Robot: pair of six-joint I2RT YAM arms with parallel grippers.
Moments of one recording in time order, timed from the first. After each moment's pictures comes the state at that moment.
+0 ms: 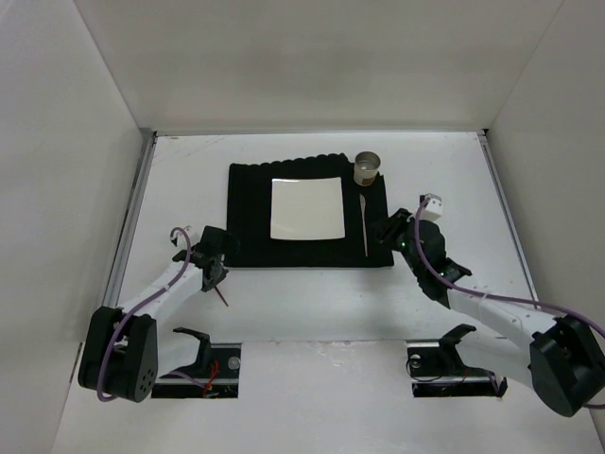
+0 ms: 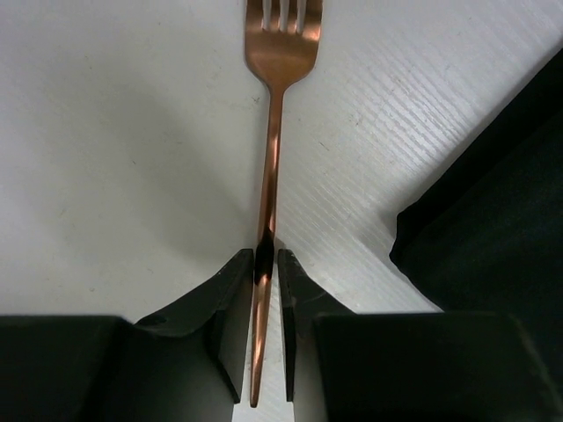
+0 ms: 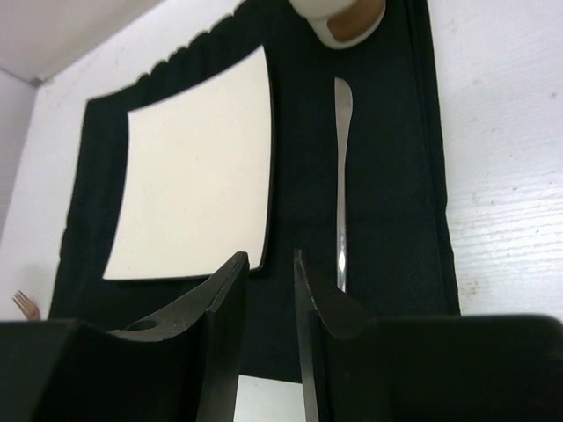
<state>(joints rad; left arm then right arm) -0.27 1.16 0.51 -0.57 -0.45 -0.90 0.55 1.06 0.45 0.30 0.30 0.68</state>
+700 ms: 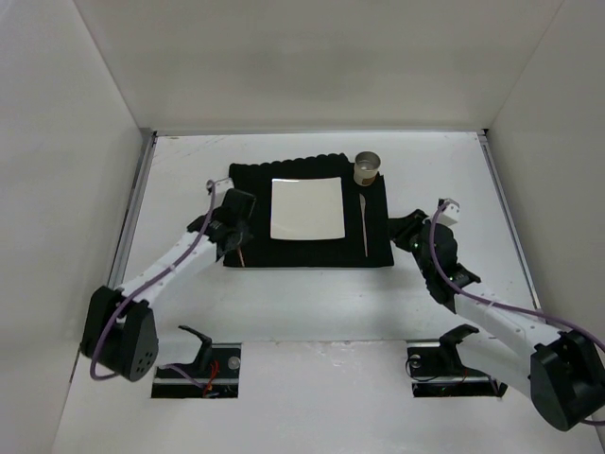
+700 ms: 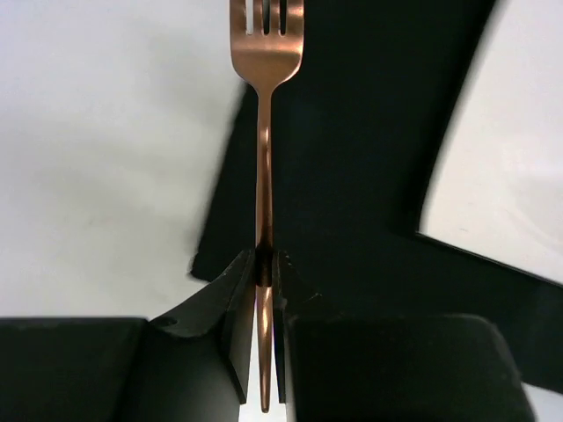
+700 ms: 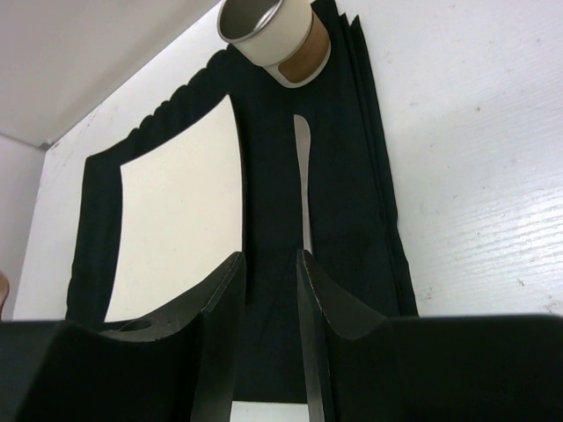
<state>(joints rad) -0.43 1.24 0.84 -0.57 -0.45 -0.66 0.44 0.97 0.38 0.32 0.30 0.74</state>
